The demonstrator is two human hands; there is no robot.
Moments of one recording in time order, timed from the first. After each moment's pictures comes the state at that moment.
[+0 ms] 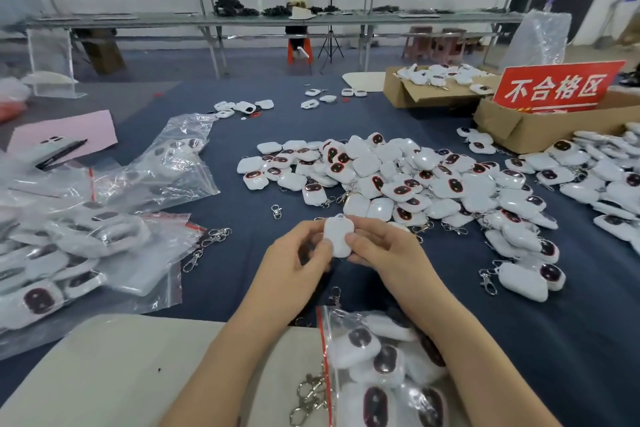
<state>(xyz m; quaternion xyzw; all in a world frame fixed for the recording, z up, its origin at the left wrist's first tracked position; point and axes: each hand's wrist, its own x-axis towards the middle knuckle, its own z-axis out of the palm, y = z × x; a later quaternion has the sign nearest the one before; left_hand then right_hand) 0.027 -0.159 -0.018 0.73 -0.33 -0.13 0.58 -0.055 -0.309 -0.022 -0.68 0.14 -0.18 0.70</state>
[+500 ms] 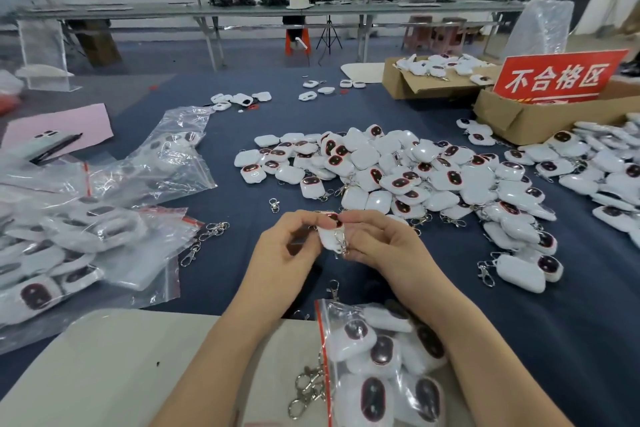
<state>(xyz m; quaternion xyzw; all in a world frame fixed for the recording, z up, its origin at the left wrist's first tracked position) 0.031 -0.156 -0.020 0.70 -0.33 -0.11 0.62 -0.058 -0.308 -0.020 -0.65 0.10 -0.16 0.74</state>
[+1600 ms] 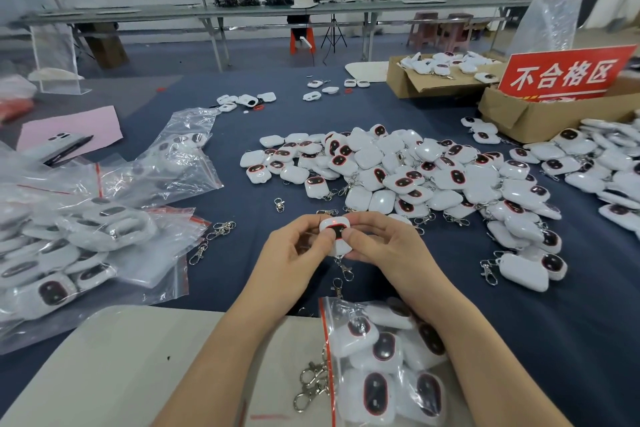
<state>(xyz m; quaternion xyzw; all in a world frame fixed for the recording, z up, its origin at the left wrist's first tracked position) 0.030 -0.156 -0.015 0.72 -0.33 -0.14 0.60 -0.058 -0.306 -0.018 -0.68 0.13 -0.18 0.70</state>
